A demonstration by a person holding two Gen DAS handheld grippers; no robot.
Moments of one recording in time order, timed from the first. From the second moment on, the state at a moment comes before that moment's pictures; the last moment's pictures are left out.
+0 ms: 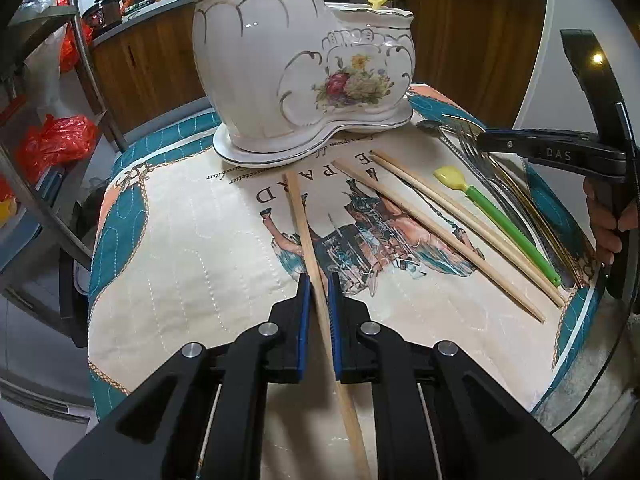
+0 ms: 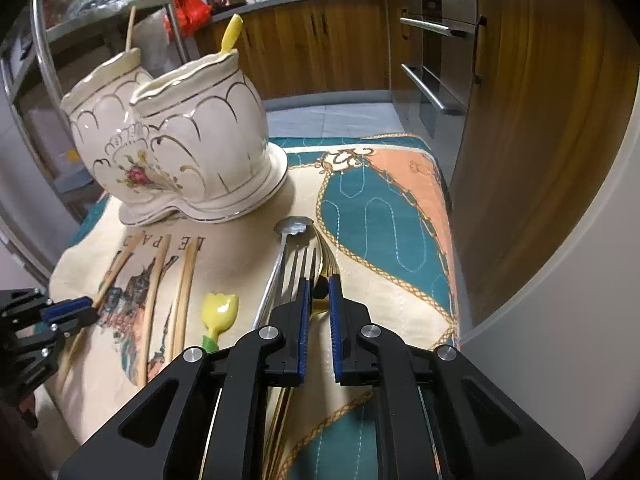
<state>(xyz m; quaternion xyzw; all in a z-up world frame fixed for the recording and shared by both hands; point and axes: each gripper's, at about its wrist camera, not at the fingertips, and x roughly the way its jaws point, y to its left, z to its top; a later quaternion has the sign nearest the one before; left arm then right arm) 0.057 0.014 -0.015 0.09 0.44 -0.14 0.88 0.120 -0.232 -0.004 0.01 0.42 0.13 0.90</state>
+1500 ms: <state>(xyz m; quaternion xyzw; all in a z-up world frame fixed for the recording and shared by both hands) 0.050 0.018 -0.015 0.15 0.44 -0.15 0.87 0.026 -0.253 0.109 0.03 0.20 0.20 0.96</state>
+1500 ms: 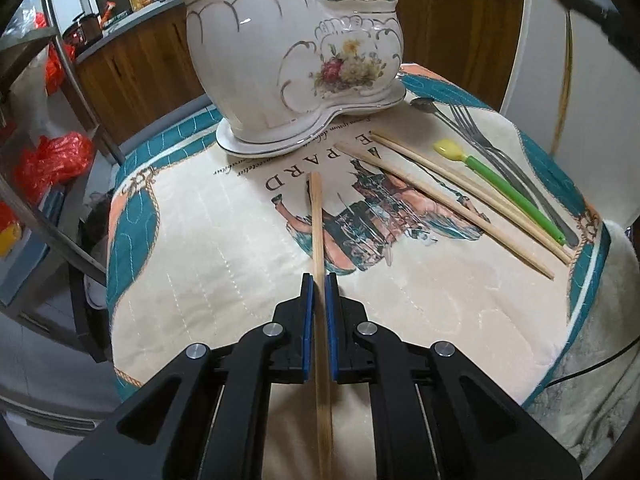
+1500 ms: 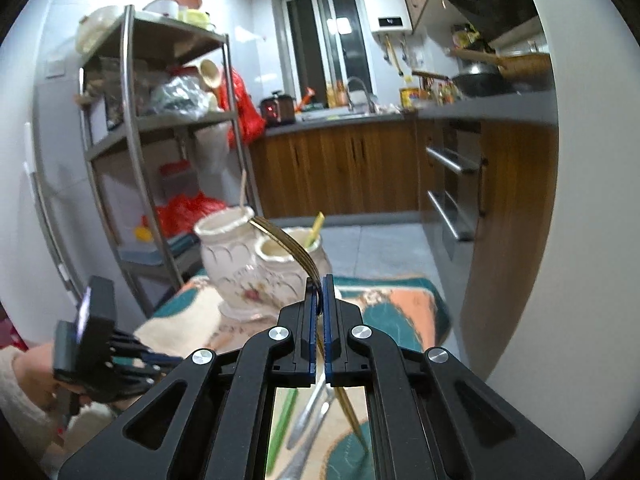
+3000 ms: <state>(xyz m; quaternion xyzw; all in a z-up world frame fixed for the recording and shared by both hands) 0.168 0.026 0.136 -0.04 0.04 -0.13 0.99 0.129 -0.219 0.161 0.16 0.06 0.27 0.95</state>
